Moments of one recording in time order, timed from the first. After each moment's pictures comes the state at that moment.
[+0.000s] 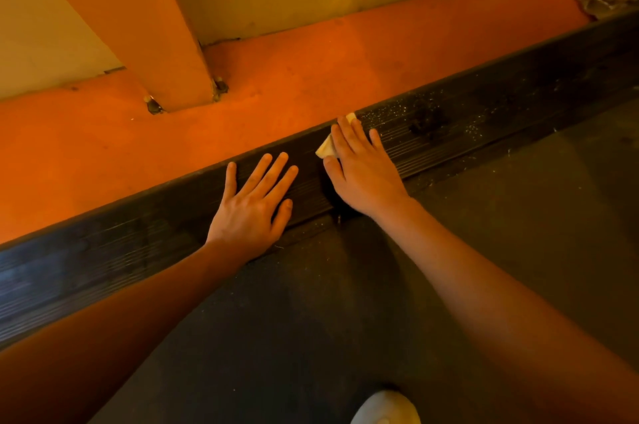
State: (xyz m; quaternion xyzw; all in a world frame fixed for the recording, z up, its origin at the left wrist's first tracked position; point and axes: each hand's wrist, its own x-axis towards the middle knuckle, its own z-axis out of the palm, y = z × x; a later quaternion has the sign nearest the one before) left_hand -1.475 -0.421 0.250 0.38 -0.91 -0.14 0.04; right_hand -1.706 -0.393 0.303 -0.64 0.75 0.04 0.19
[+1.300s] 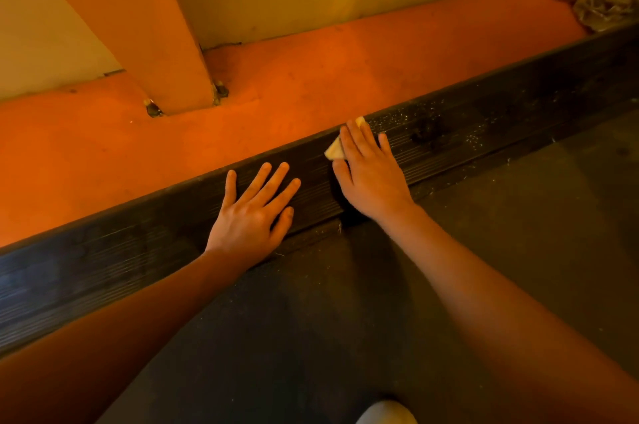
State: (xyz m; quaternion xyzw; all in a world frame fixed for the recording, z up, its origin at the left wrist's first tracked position) left_hand -1.471 -0.419 0.246 0.37 -0.92 -0.13 0.08; right_hand -1.714 -0.395 0.300 -0.63 0.76 0.04 0.16
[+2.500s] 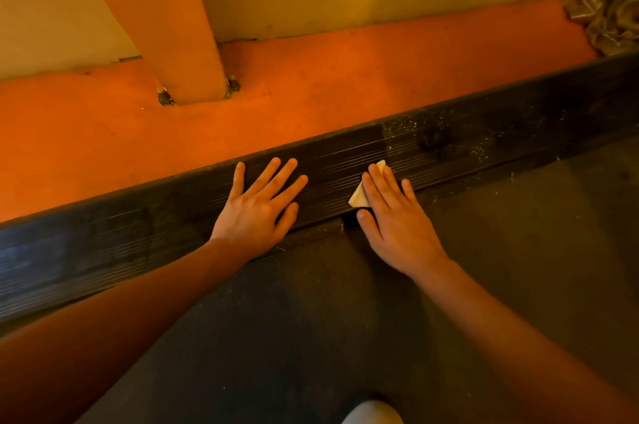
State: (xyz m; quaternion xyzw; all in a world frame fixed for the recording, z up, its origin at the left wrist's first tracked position) left_hand -1.472 -0.420 0.250 0.36 -0.92 -0.14 0.06; right_hand -1.723 -0.318 0.313 -0.66 0.72 0.08 0.18
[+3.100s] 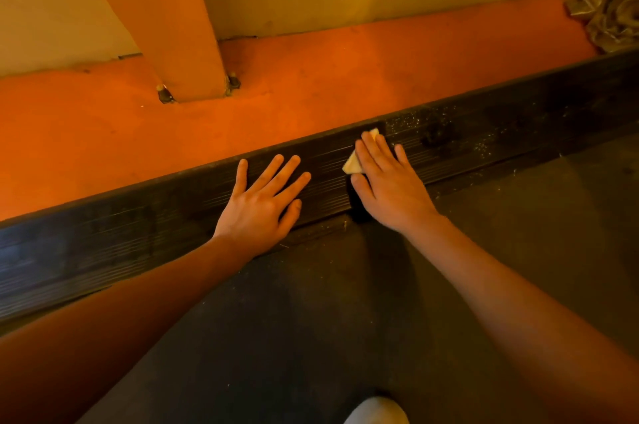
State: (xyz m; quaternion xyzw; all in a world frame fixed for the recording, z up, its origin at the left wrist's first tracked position) left_hand -1.473 -0.421 0.249 0.37 -0.92 -0.13 0.05; right_hand -1.728 -0.372 0.307 -0.66 0.72 0.10 0.18
